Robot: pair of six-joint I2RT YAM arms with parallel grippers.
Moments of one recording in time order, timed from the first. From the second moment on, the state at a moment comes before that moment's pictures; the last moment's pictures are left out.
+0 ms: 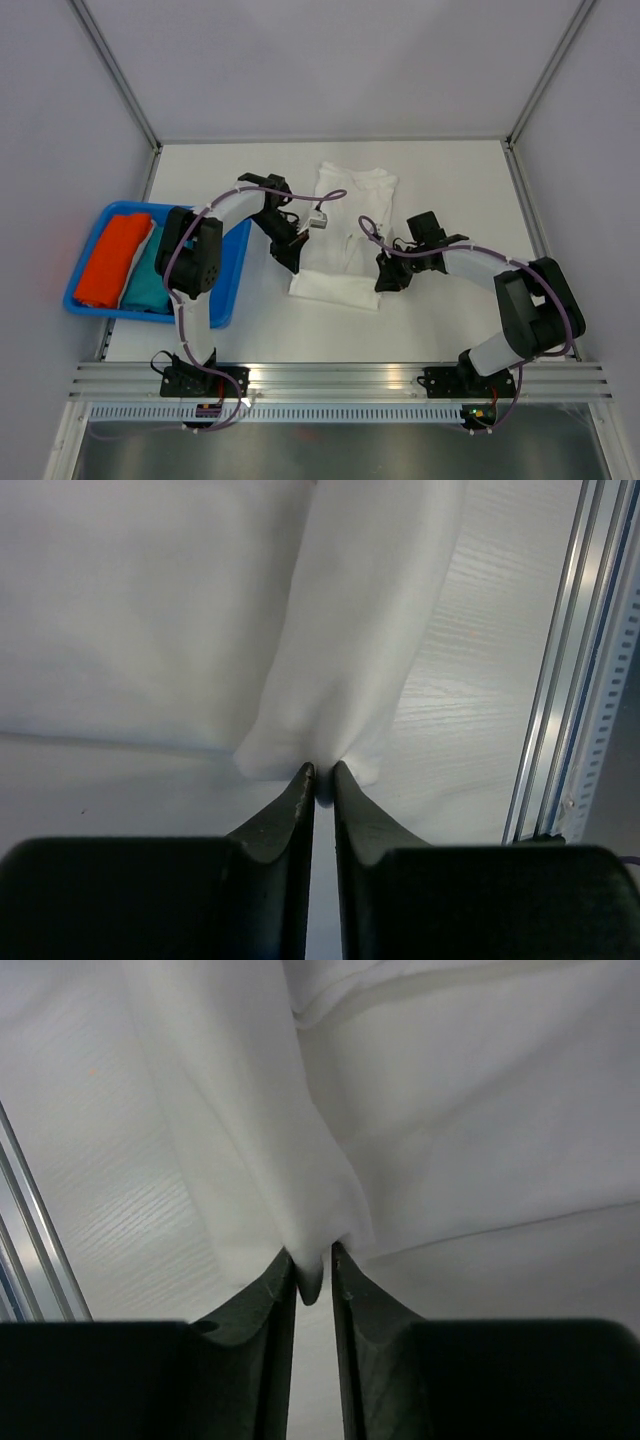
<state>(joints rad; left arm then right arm) -0.39 2.02 1.49 -1.17 0.74 0.99 0.35 1.53 0.75 -0.34 -0.74 -0.44</state>
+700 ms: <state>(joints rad) -0.39 1.96 1.50 -1.09 0.73 0.85 0.26 1.24 0.76 -0.33 -0.69 -0.06</state>
